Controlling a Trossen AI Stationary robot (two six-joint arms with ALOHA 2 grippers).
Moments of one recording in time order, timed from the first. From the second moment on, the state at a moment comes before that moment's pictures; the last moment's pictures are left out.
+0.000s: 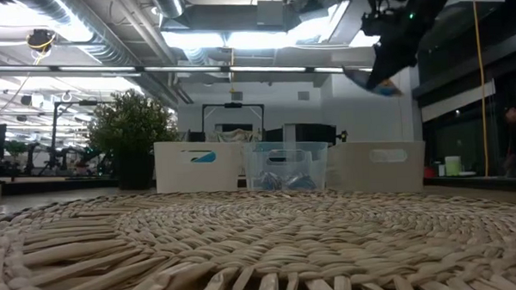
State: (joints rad) left arm -0.03 1.73 2.25 -1.20 -0.42 -0.11; right arm -0.51 1.09 1.00 -0.77 0.13 0.05
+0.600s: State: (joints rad) left arm -0.02 1.73 2.25 -1.20 -0.43 -0.07; right arm -0.54 1.30 0.92 -0.63 0.09 0.03
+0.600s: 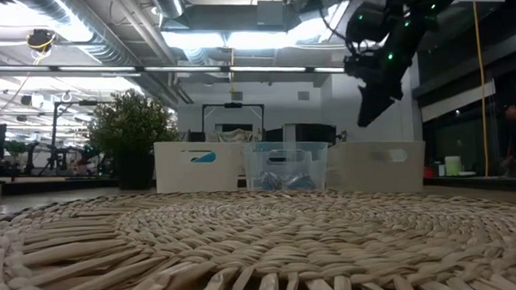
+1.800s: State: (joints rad) left arm 0.03 1.73 2.25 -1.21 -0.62 0.07; right arm -0.76 1.90 1.69 -0.79 -0.09 -0.63
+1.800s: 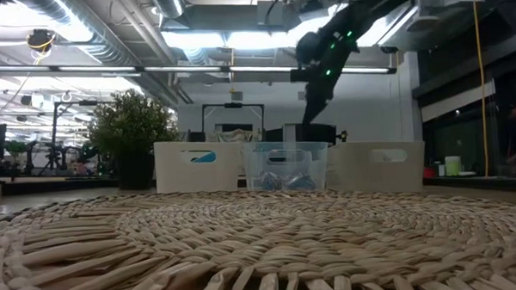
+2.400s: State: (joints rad) left arm 0.08 1.73 2.25 -1.21 -0.56 0.10; right arm -0.76 2.10 1.76 -0.95 -0.09 -0.61
